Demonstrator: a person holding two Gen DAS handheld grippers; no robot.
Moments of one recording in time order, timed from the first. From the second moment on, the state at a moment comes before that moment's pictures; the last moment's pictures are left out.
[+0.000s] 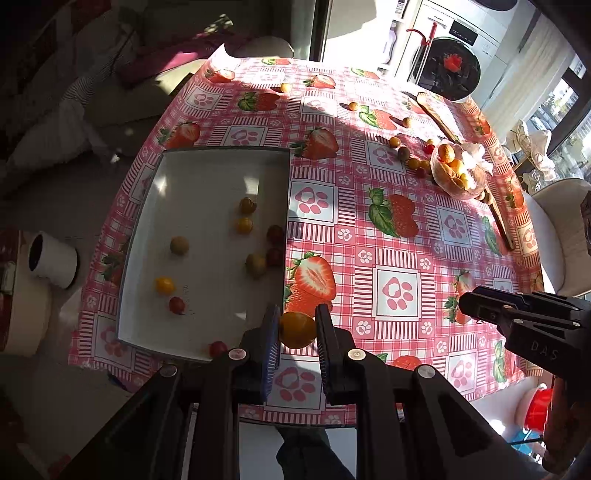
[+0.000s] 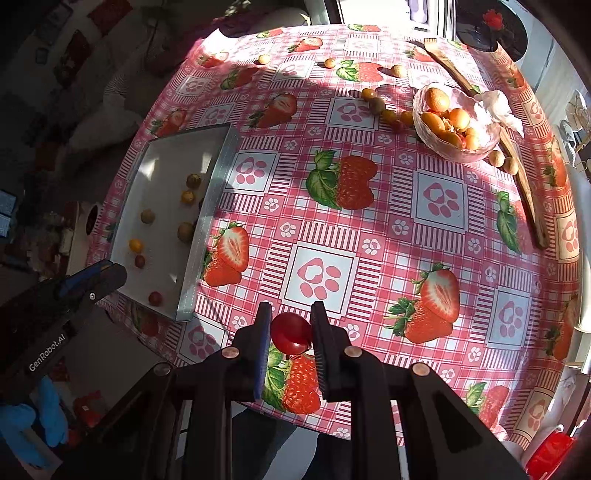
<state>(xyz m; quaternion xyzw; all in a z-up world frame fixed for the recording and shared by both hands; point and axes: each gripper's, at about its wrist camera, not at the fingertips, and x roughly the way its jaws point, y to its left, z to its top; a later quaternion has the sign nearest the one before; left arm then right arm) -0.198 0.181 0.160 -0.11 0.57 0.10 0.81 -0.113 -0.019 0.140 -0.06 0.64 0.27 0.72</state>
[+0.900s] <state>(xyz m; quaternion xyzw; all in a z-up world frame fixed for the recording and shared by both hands) -0.170 0.312 0.157 -0.07 0.57 0.04 0.82 -0.100 0.102 0.154 -0.01 0.63 0.21 0.74</state>
